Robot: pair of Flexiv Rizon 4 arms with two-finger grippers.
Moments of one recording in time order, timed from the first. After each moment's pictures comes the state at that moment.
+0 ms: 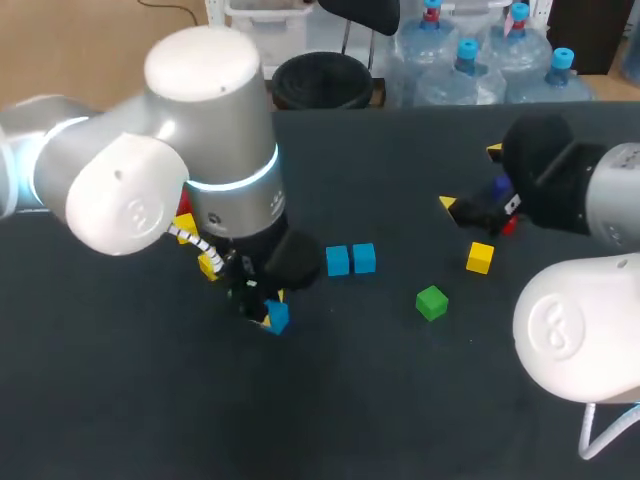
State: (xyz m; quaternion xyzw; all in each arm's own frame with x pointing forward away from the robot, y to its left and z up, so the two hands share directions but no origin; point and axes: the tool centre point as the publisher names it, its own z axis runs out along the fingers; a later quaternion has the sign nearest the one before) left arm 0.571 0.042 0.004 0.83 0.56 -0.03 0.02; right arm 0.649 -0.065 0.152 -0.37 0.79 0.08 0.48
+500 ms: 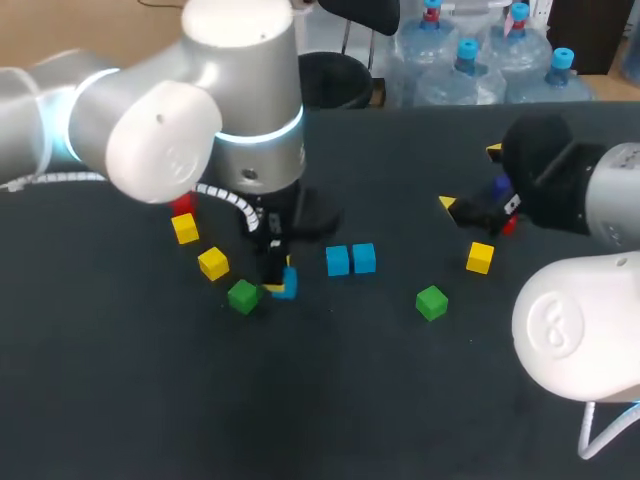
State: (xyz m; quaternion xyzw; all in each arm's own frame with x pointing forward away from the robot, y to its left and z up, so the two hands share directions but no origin) left arm 0.615 0.024 0.023 0.75 0.66 -0.02 0.00; right arm 0.649 -0.065 0.152 -0.37 0.79 0.08 0.48
